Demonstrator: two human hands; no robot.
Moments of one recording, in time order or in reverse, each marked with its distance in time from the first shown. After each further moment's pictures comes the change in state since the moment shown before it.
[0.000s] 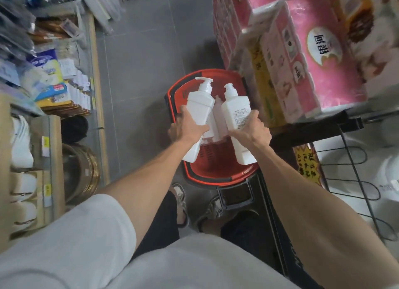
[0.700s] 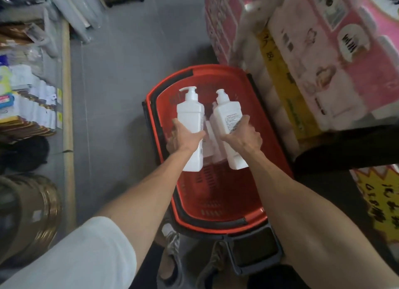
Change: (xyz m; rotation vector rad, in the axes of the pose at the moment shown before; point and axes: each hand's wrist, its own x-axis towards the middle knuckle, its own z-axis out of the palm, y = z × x) left_hand 0.168 -0.041 0.185 -0.193 0.053 -0.127; right_hand 0.176 0.027 0.177 0.075 0.022 0.009
